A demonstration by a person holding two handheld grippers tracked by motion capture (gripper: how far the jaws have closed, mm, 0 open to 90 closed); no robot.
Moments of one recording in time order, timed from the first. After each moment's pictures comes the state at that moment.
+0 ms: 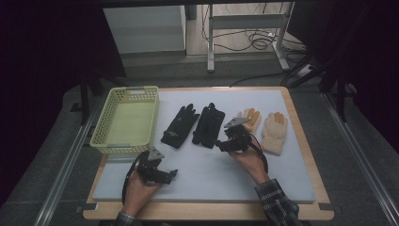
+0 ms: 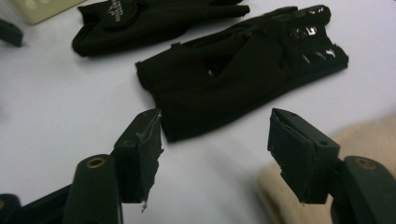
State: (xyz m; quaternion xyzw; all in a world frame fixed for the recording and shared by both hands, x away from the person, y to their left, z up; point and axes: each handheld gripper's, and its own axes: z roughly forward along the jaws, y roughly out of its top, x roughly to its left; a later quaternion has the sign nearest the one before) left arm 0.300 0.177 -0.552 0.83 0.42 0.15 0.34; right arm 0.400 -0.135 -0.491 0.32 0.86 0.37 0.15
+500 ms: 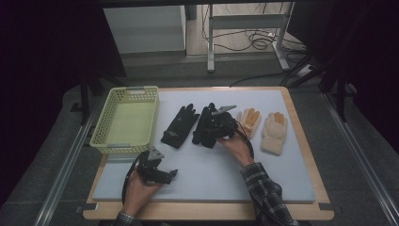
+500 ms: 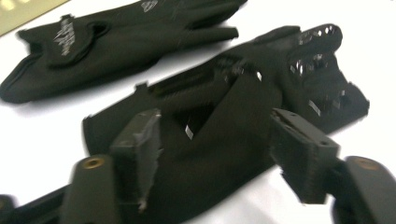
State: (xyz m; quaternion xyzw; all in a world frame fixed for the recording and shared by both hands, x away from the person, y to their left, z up) left arm 0.300 0.178 -0.552 0.83 0.42 0.15 0.34; right arm 0.457 -0.095 -0.504 0.34 0.86 0.35 0.15
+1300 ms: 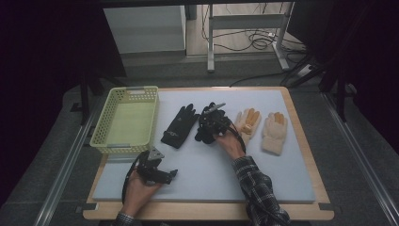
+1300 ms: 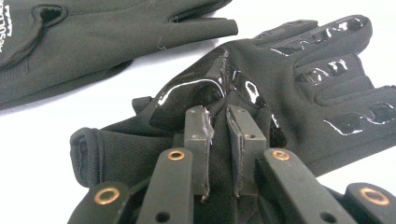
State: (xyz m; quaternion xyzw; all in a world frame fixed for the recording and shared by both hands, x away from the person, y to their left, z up) left arm 0.300 0.177 -0.552 0.83 0.42 0.15 0.35; right arm 0.478 -0.072 -0.520 0.34 0.87 0.31 0.16
